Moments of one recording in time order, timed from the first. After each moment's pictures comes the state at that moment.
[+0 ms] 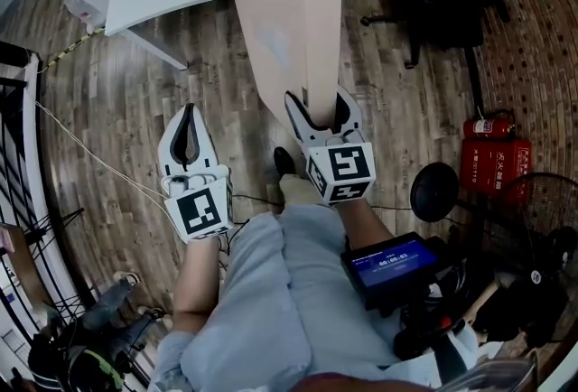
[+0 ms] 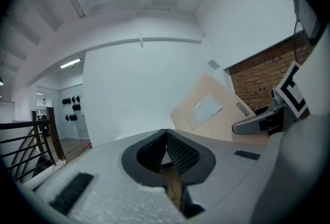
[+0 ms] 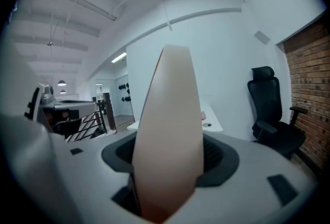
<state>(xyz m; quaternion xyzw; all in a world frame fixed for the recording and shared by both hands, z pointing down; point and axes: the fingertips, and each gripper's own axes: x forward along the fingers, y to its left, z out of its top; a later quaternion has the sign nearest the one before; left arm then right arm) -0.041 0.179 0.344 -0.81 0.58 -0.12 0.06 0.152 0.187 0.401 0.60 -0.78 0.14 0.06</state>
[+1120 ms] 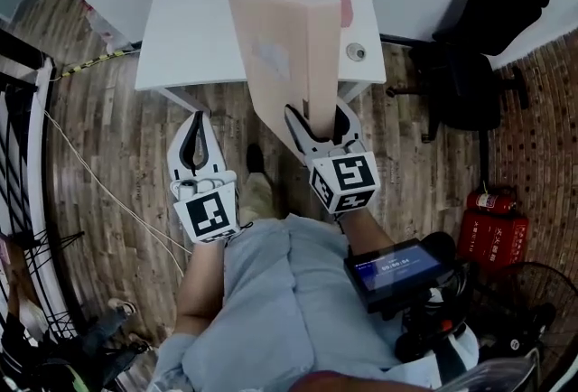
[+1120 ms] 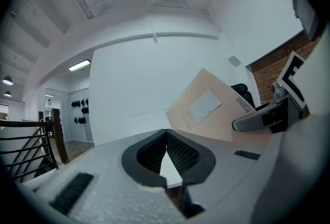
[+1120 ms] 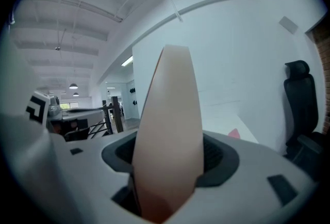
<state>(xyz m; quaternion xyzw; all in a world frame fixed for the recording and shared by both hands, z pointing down) -0.116 -0.036 0.335 -0.77 0.63 -0.09 0.07 0.065 -0.047 0.375 0.54 -0.83 0.12 0.04</state>
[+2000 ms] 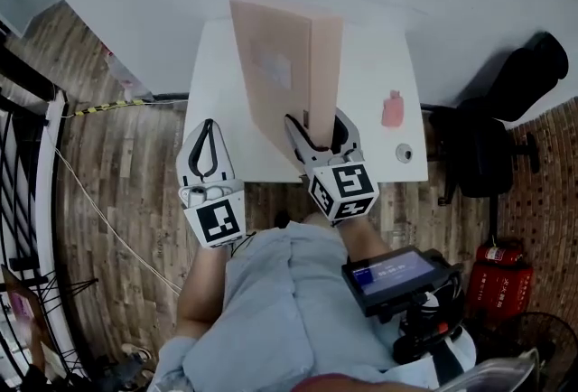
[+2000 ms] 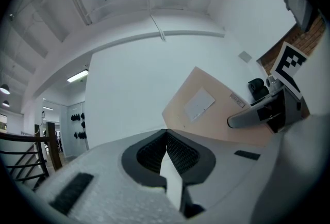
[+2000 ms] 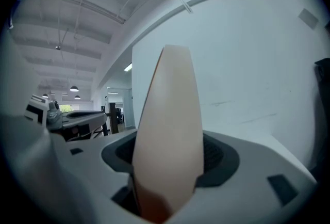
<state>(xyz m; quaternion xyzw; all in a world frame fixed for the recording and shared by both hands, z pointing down) -0.232 -0.263 0.287 -0.76 0.63 -0.06 0.12 -0.066 -0.283 0.324 0.53 -0.85 0.08 0.00</state>
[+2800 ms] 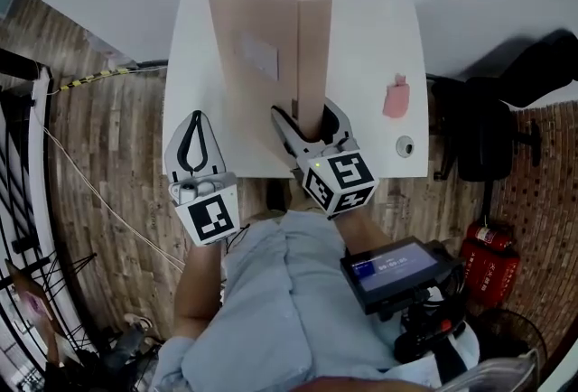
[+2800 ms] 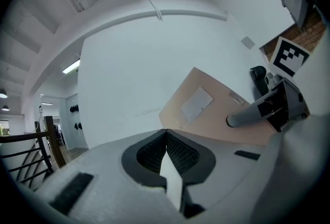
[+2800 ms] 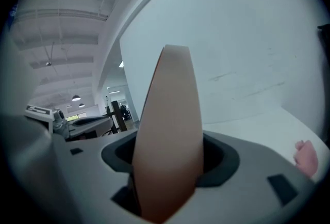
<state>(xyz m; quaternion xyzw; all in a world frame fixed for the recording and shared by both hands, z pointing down) -0.208 -0.319 0.333 -0.76 0.63 -0.13 0.08 -0.054 -0.333 0.375 0.49 -0.85 0.19 0.02</state>
